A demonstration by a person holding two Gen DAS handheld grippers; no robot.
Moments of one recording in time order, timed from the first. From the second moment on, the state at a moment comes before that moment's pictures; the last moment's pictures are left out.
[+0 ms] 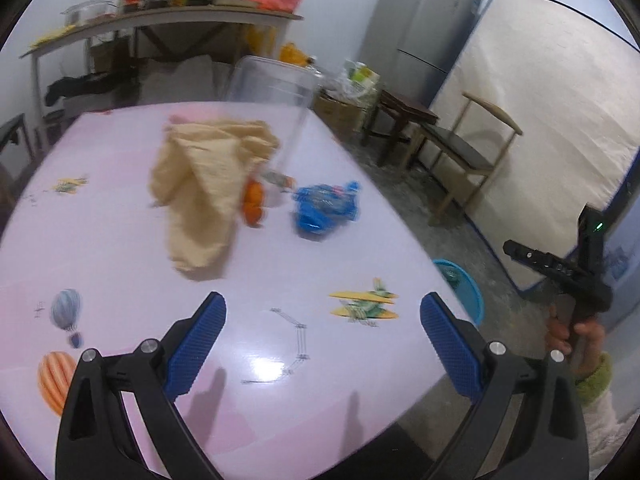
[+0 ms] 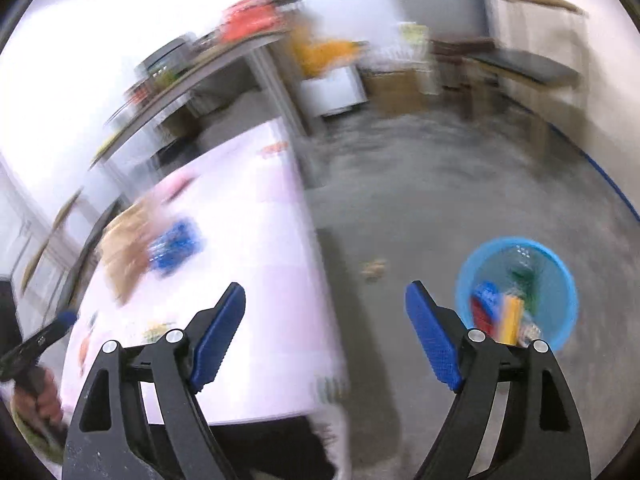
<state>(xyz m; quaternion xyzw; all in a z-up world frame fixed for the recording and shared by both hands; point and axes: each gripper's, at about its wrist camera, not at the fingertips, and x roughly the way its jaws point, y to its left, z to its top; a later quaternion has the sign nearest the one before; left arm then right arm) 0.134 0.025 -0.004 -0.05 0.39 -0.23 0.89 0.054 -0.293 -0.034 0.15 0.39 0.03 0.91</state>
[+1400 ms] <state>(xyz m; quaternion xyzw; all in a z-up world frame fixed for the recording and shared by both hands) 0.339 0.063 -0.043 0.05 0.42 -0.28 0.86 0.189 -0.153 -0.063 0.04 0.46 0.09 0.88</state>
